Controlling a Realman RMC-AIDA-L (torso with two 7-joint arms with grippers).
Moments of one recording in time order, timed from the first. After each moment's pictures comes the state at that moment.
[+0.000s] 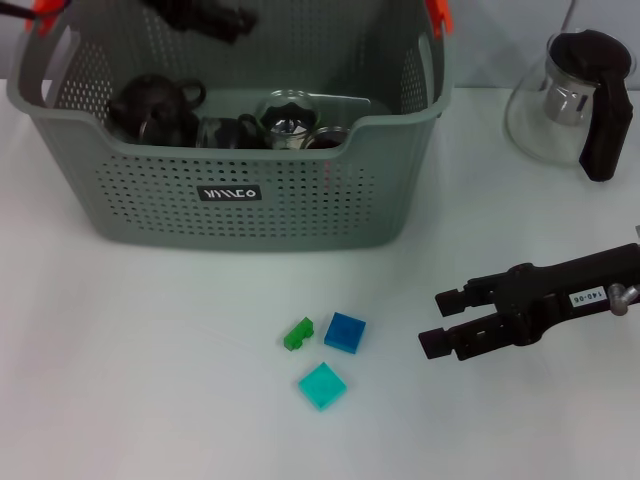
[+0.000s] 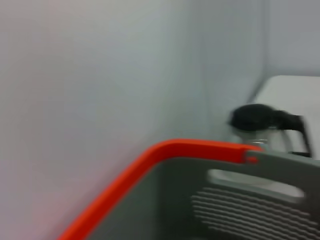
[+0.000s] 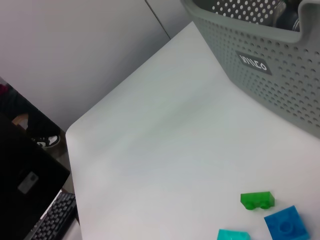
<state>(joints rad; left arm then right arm) -0.80 -2.03 0.79 1.28 2.36 1.46 -1.87 0.61 2.05 -0.98 -0.84 -2.10 -1.70 1.98</state>
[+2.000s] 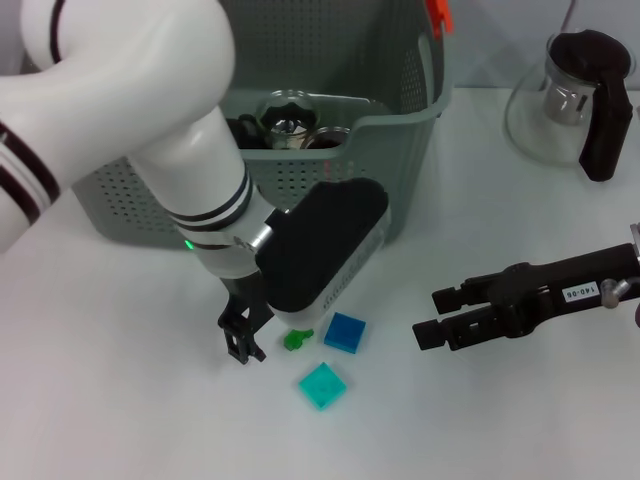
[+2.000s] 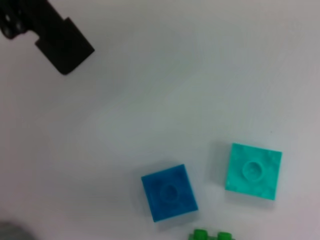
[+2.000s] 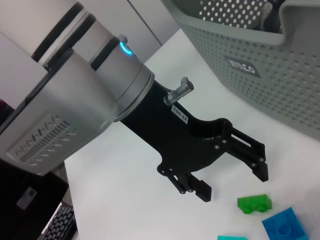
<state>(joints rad) -0.80 -2.17 1.62 1.12 2.71 1.48 -1.45 0.61 2.05 -0.97 -0.82 -2.10 -1.68 2.03</state>
